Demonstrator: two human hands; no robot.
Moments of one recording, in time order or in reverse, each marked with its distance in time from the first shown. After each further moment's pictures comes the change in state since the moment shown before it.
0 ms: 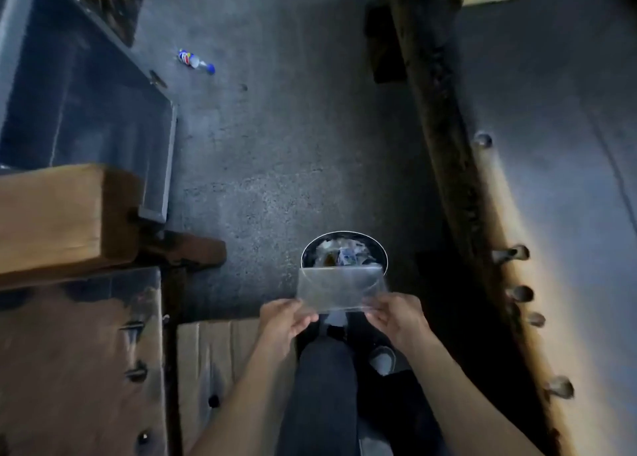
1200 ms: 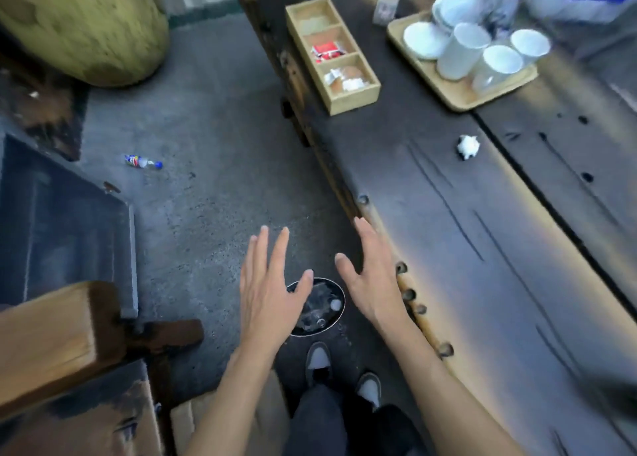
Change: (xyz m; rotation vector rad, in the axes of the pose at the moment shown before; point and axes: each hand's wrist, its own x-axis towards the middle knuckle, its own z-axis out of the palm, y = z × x) left_hand -0.178 0.142 0.069 1.078 0.038 1.247; right_hand -0.187 -0.122 -0.019 -0.667 0.286 -1.115
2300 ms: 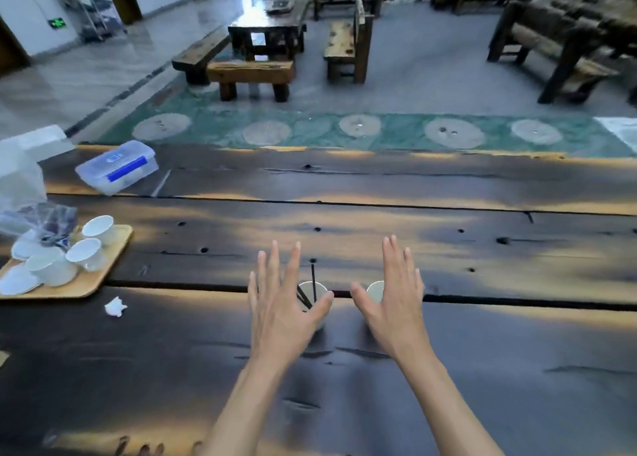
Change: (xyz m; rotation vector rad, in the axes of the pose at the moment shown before) left_hand -0.224 0.462 0.100 -0.076 -0.389 1.112; right_hand -0.364 0.140 -0.382 -0.179 1.099 0.538
